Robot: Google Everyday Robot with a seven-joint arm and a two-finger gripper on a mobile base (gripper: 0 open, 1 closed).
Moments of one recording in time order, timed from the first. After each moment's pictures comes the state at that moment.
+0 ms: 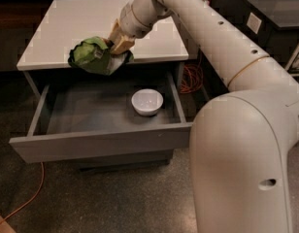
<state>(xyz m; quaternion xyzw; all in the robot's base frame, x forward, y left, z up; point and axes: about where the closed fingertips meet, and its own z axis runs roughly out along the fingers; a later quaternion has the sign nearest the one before) 0.765 0.085 0.903 -0.77 0.50 0.05 0.40</state>
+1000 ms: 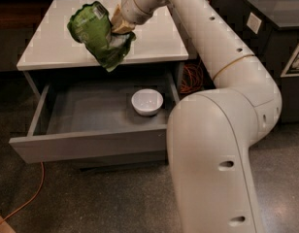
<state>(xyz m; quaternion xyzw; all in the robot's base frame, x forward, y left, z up) 0.809 0.079 0.932 -0.76 0.49 0.00 0.42</state>
